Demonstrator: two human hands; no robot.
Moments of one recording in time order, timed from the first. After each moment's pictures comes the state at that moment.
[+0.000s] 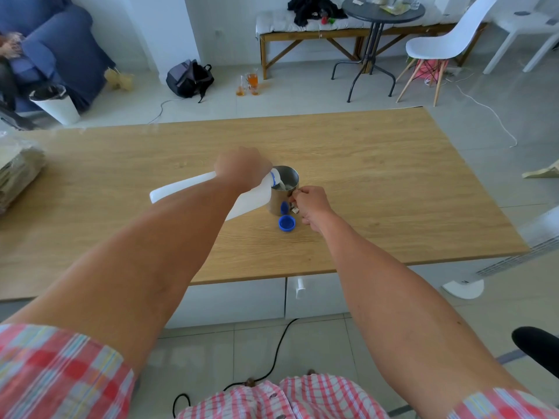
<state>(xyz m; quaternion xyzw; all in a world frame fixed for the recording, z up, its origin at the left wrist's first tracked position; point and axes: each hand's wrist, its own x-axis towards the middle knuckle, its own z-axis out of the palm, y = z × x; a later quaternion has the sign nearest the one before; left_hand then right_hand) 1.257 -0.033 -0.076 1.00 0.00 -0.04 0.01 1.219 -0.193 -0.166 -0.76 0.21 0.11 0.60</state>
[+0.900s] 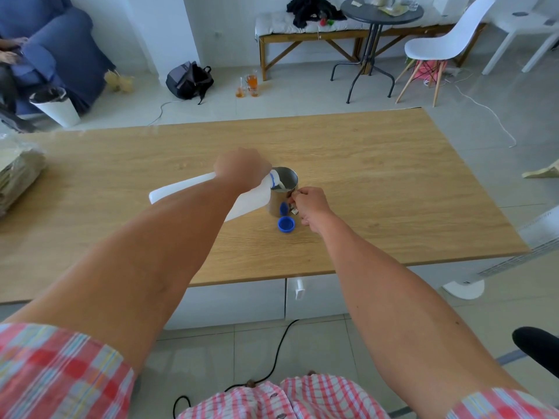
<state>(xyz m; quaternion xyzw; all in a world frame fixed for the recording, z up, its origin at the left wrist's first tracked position) 1.256 -0.035 -0.072 1.00 0.00 -0.05 0.01 1.219 -0.193 -0.167 -0.76 0.21 0.11 0.61</state>
